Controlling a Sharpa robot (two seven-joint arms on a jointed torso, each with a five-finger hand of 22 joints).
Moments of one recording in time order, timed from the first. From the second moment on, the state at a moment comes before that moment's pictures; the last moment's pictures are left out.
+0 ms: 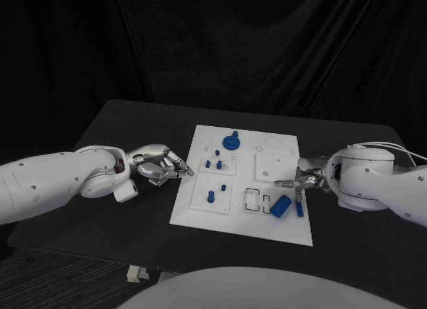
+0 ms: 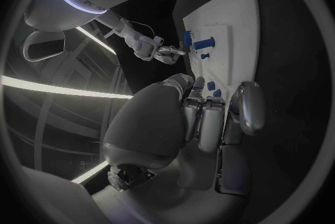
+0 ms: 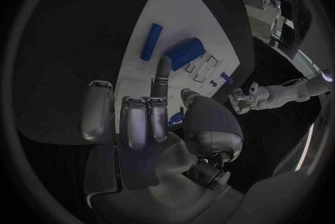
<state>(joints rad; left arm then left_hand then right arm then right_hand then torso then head) 1.16 -0.98 -0.21 1.39 -0.70 0.23 0.37 1.45 0.01 0.24 0.21 0.64 0.88 0.17 0.09 0.07 1.44 0.09 1.55 1.31 1.46 0.04 1.56 1.30 0.08 1.30 0.14 1.35 1.30 1.26 -0.88 -0.21 1.65 -1.29 0.15 -0.61 0.69 0.03 0.09 0.29 0.11 1.42 -0.04 0.23 0.43 1.46 -0.08 1.55 1.29 1.46 -0.12 1.55 1.31 0.09 1.45 -0.01 1.26 1.30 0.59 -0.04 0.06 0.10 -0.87</state>
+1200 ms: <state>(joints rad) 1.16 -0.98 -0.21 1.38 -0.70 0.23 0.37 1.45 0.01 0.24 0.21 0.64 0.88 0.17 0.09 0.07 1.44 0.09 1.55 1.31 1.46 0.04 1.56 1.30 0.08 1.30 0.14 1.35 1.30 1.23 -0.82 -0.21 1.60 -1.21 0.13 -0.61 0.78 0.07 -0.01 0.28 0.21 1.31 0.02 0.12 0.37 1.46 -0.05 1.55 1.29 1.47 -0.11 1.55 1.31 0.09 1.43 0.00 1.22 1.30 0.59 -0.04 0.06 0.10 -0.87</state>
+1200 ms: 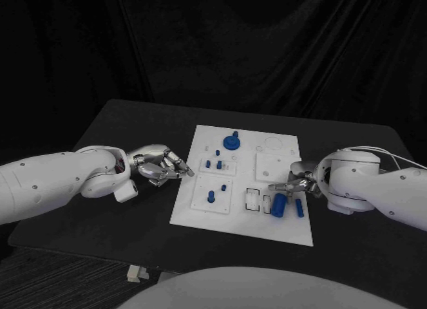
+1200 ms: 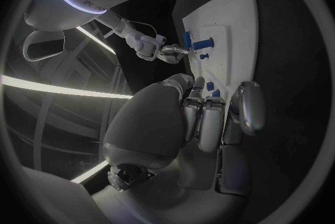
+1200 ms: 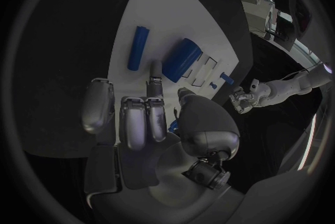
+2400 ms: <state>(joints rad) 1.16 -0.98 -0.21 1.38 -0.70 0.24 0.37 1.45 0.01 0.27 0.20 0.64 0.88 0.17 0.09 0.07 1.44 0.09 1.55 1.31 1.46 0.04 1.56 1.30 0.08 1.30 0.14 1.35 1.30 1.22 -0.79 -0.21 1.59 -1.23 0.18 -0.62 0.94 0.01 -0.11 0.27 0.41 1.29 0.02 0.10 0.39 1.46 -0.05 1.55 1.29 1.47 -0.11 1.55 1.31 0.09 1.43 0.01 1.16 1.30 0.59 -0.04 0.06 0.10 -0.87</state>
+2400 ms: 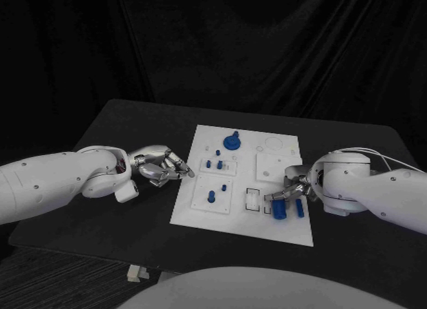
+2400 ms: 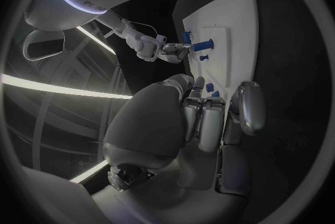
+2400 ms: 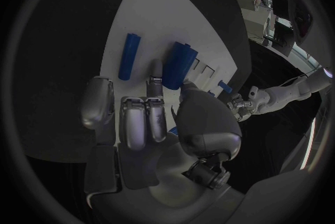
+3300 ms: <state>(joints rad) 1.16 -0.98 -0.21 1.37 -0.70 0.24 0.36 1.45 0.01 0.27 0.20 0.64 0.88 0.17 0.09 0.07 1.44 0.09 1.55 1.31 1.46 0.04 1.56 1.30 0.08 1.30 0.14 1.35 1.30 1.21 -0.84 -0.21 1.62 -1.19 0.09 -0.62 1.03 -0.01 -0.12 0.21 0.62 1.27 0.03 0.10 0.45 1.45 -0.04 1.55 1.29 1.47 -0.10 1.55 1.31 0.09 1.43 0.01 1.12 1.30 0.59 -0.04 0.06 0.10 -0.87</state>
